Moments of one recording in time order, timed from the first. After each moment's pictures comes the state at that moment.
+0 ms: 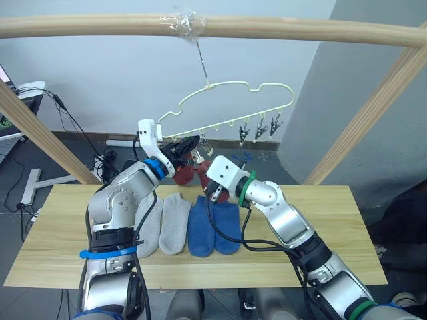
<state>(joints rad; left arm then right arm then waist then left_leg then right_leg) -0.54 0.30 0.25 -0.01 -0.71 0.77 -0.44 -0.58 -0.09 0.46 0.01 -0.23 0.35 0.47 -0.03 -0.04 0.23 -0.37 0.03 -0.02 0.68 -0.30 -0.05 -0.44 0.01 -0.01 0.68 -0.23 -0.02</state>
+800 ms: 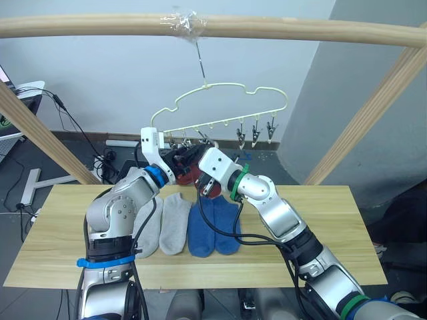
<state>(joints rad) -0.48 0.32 0.24 -0.08 -0.75 0.82 -0.45 -0.62 -0.03 0.44 0.05 -0.22 0.34 0.45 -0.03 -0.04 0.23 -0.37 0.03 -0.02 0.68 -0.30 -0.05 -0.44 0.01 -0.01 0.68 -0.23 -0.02</state>
